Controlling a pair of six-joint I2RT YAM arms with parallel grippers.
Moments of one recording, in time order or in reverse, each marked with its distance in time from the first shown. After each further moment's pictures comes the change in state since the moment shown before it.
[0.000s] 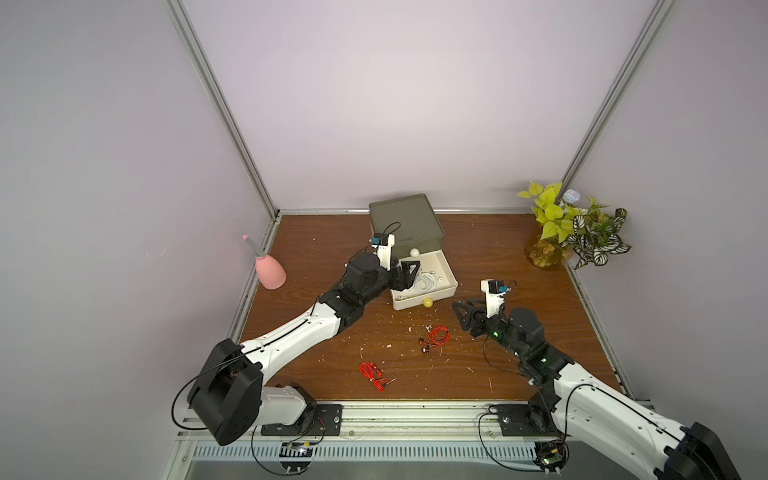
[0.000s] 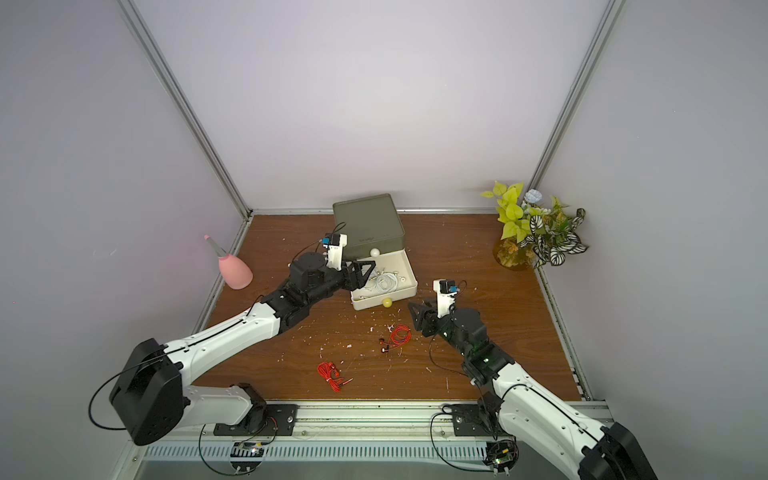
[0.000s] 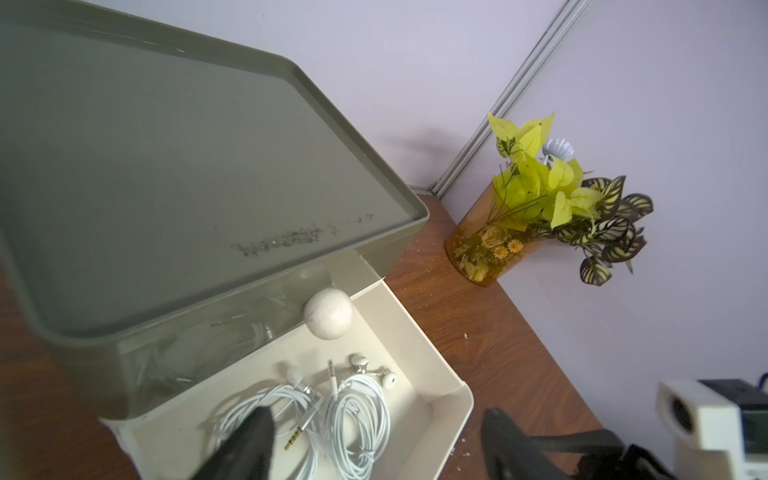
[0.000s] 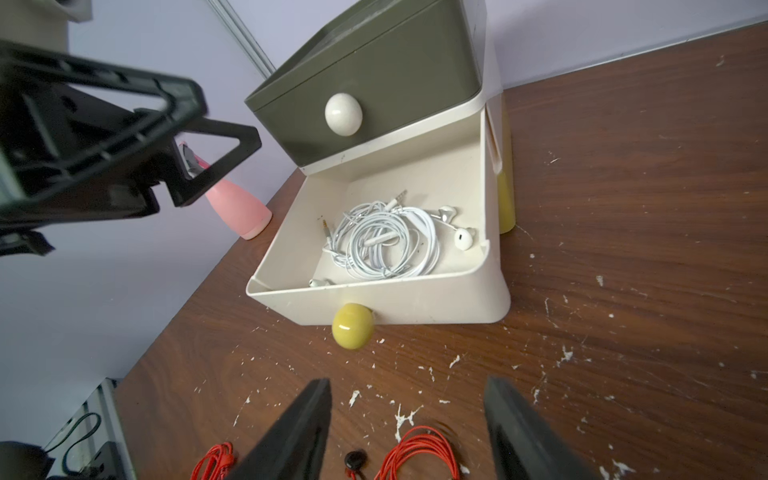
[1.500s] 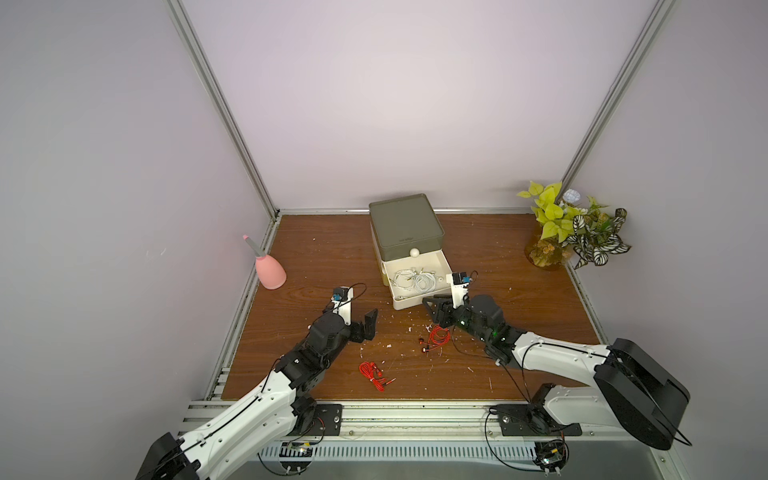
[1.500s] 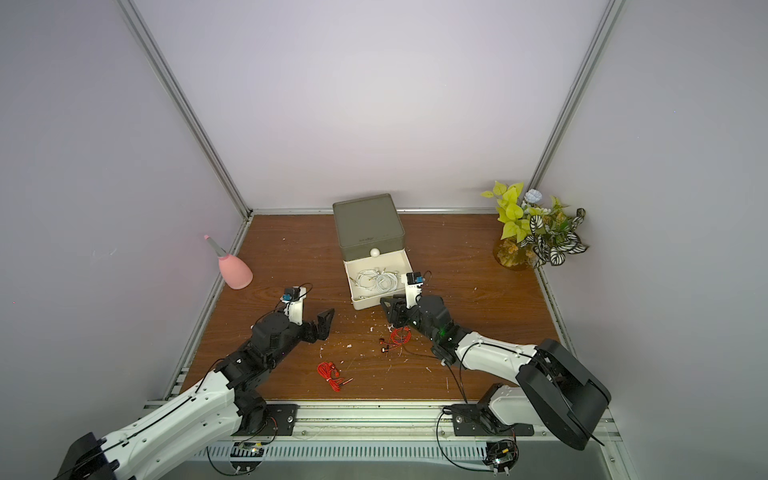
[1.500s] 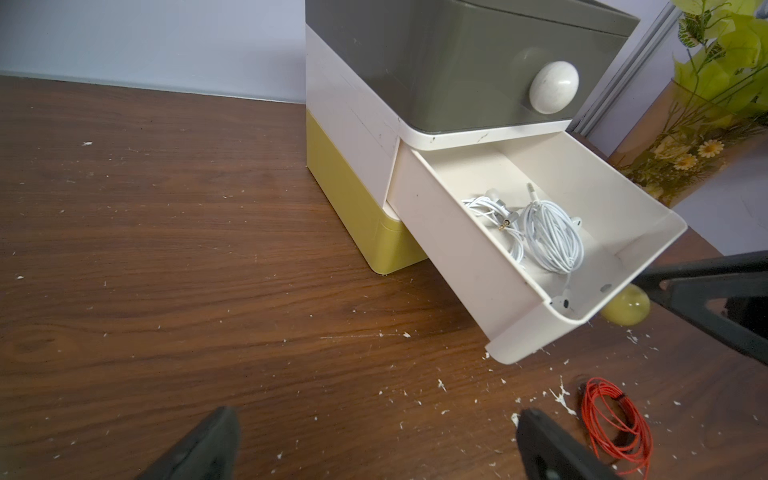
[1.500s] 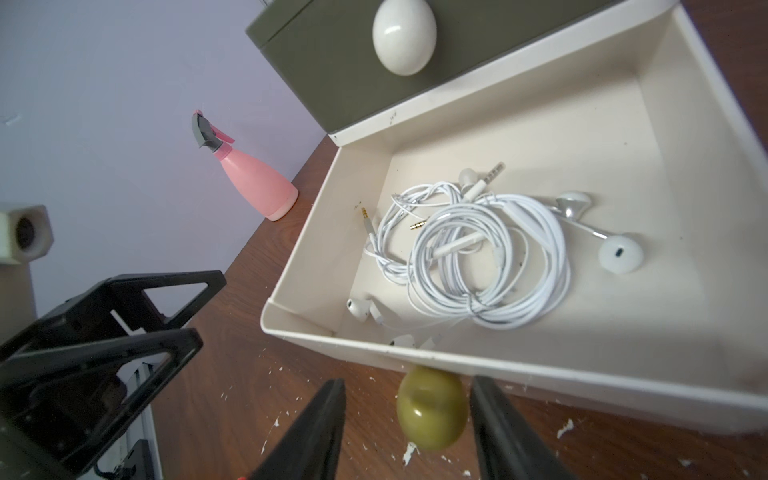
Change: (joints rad) left arm 0.000 -0.607 -0.581 -0.172 -0.296 0.157; right arm 0.153 0.496 0.162 0.308 0.041 0.068
